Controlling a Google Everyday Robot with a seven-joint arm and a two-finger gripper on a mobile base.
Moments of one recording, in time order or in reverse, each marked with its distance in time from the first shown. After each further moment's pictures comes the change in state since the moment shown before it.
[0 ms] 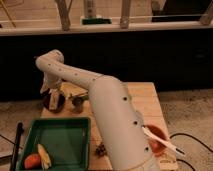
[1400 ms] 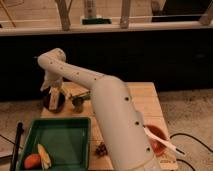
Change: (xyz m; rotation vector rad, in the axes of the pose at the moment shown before) arm 0.008 0.000 -0.009 0.030 0.007 0.032
